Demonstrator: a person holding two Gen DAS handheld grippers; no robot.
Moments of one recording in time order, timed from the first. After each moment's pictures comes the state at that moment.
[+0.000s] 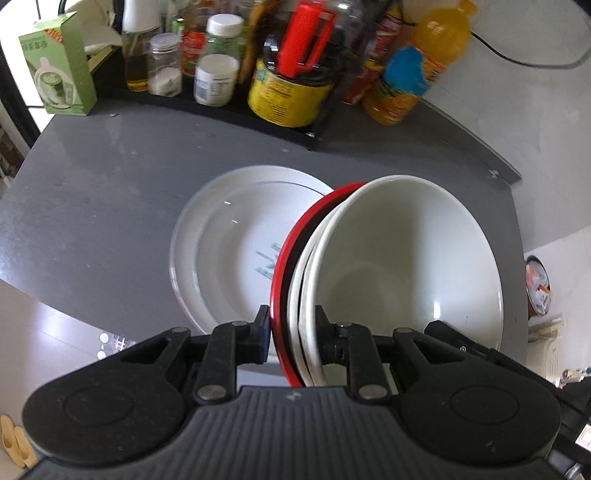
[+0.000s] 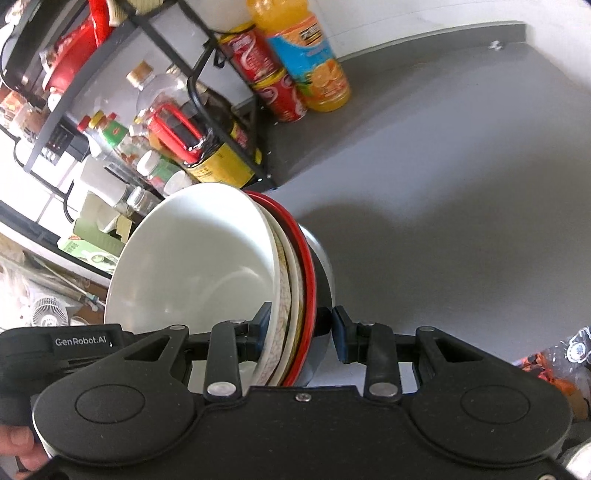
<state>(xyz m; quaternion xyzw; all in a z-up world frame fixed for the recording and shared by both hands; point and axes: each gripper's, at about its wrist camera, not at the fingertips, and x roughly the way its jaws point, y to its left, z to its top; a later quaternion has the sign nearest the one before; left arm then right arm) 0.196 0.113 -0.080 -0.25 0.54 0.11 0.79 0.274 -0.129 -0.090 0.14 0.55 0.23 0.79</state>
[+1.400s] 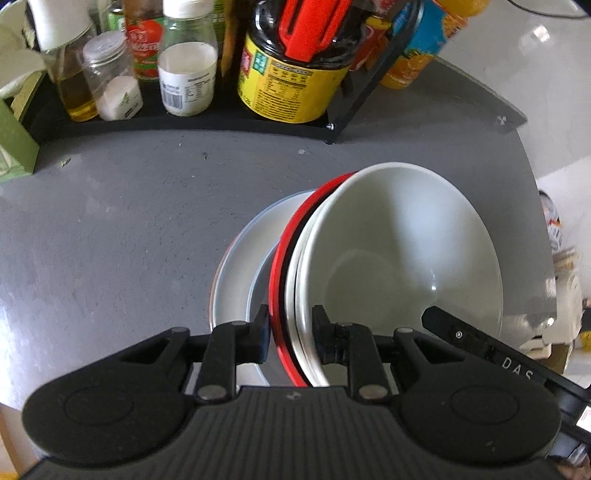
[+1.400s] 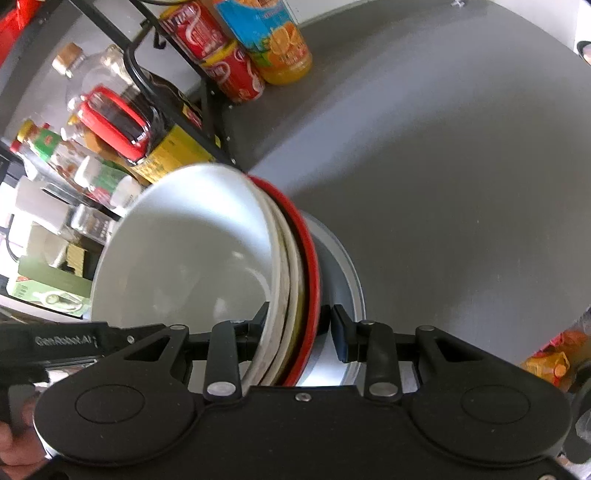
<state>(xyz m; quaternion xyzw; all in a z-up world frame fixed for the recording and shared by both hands) 0.266 0.178 -0.126 -0.17 0.61 0.01 0.77 0.282 -0.078 -0.133 0.17 0.58 0.13 0.79</state>
